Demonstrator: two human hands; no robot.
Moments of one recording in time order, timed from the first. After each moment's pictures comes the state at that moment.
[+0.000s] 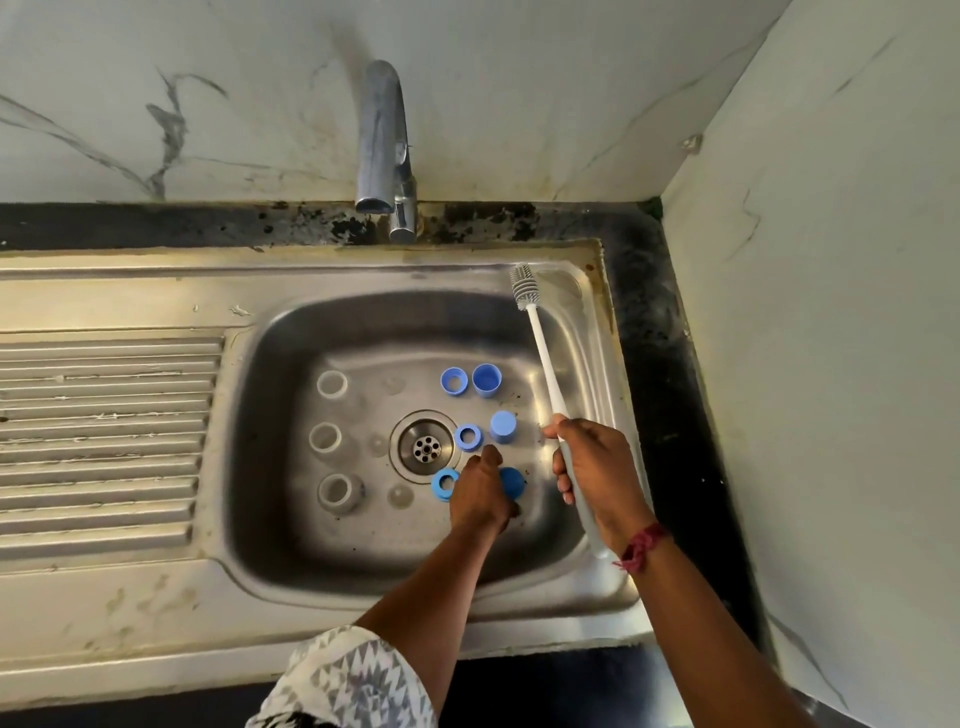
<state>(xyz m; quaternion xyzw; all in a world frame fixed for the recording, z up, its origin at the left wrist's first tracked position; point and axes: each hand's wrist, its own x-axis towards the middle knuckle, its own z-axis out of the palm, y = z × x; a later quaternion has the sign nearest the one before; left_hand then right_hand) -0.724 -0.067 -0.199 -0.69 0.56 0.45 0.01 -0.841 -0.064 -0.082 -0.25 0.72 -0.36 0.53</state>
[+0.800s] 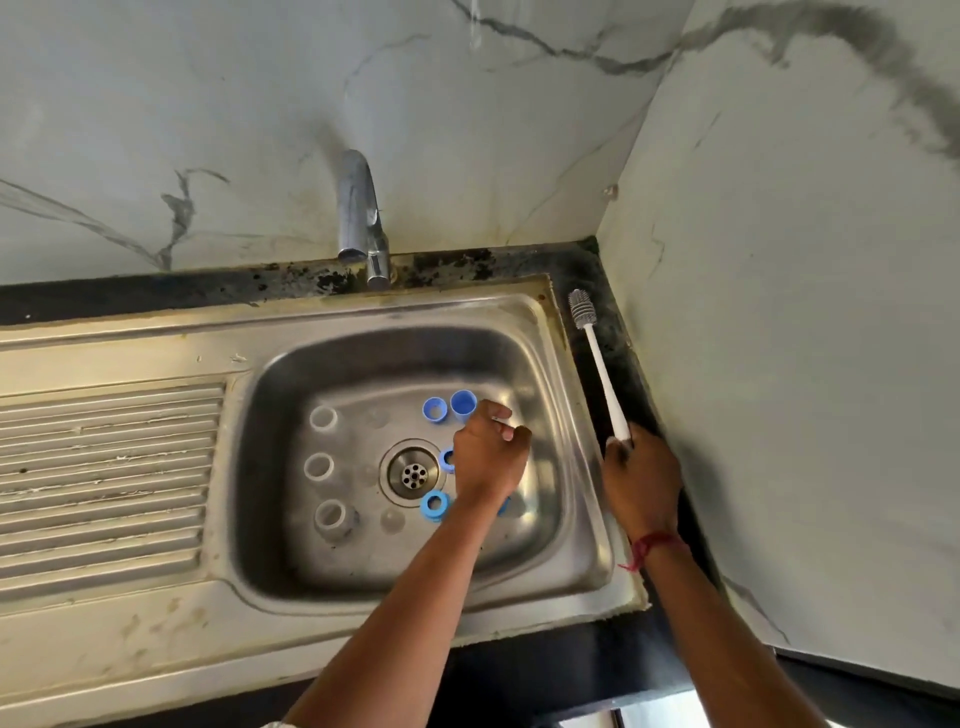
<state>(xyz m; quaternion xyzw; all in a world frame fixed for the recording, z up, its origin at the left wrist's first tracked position) -0.748 -0.083 -0.085 -0.67 0.54 0.44 -0.26 -0.907 -0.024 -0.090 -0.42 0.85 -0.28 0.16</state>
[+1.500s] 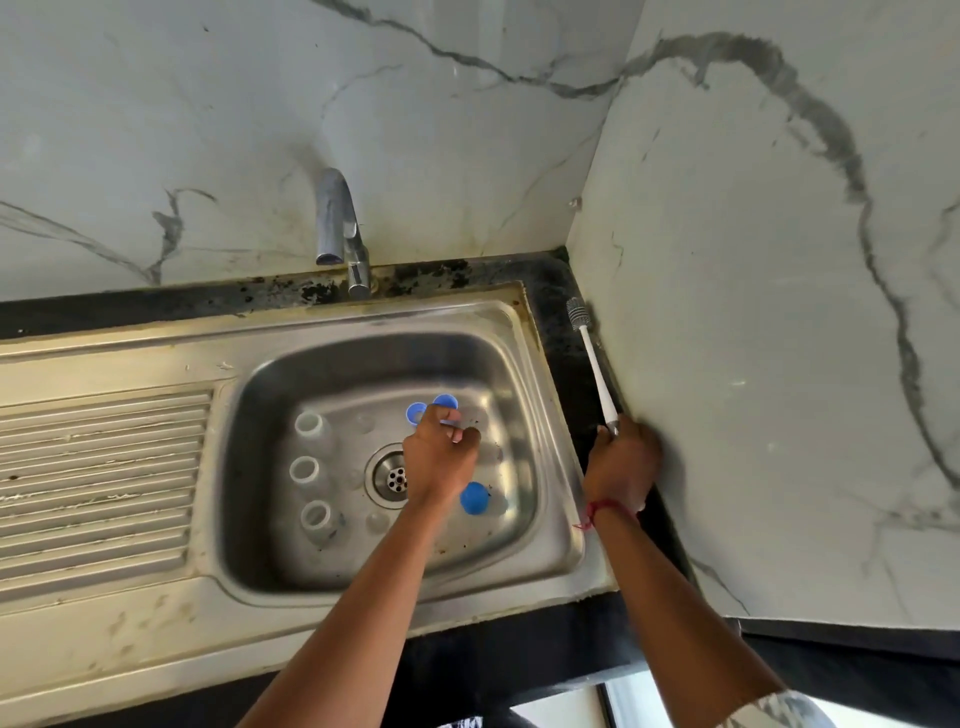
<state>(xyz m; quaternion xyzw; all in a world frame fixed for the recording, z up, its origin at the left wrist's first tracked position) -0.723 -0.068 -0.061 -0.69 0.53 0.41 -0.28 -0.914 -0.027 -0.101 -0.37 0.88 -0.29 0.03</state>
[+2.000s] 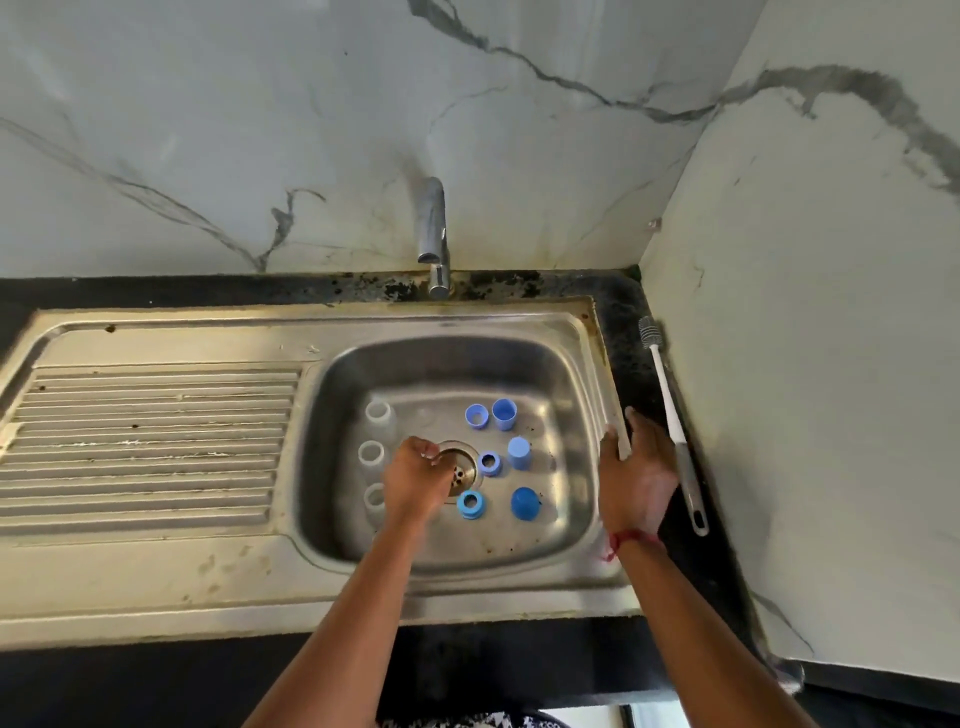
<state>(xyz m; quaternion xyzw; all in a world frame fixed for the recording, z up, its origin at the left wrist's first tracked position) -0.635 -0.055 -0.071 -0.79 0.41 0.39 -0.24 -0.857 -0.026 -0.080 -0.51 0.76 -0.40 -0.04</state>
